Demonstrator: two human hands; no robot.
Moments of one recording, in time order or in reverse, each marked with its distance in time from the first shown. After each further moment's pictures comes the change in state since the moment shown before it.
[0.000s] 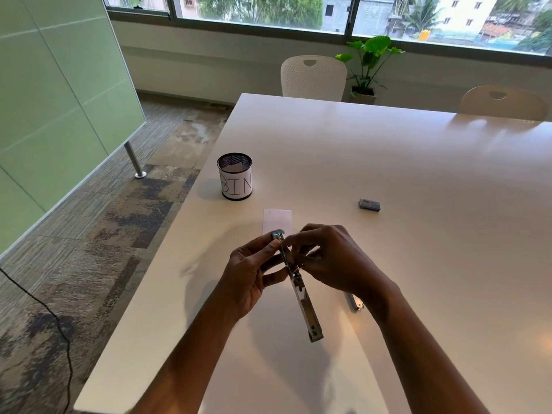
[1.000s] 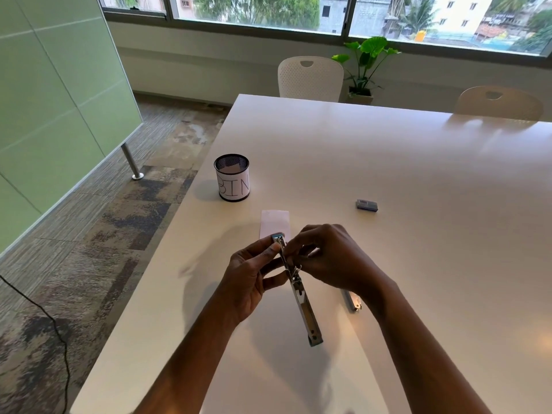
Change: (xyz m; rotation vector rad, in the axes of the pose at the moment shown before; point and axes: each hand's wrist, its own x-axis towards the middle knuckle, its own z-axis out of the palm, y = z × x) left_hand -0.002 -0.002 0.003 -0.005 -0.020 -0.025; right_hand 0.001 0.005 -0.004 -0.009 -0.051 0.033
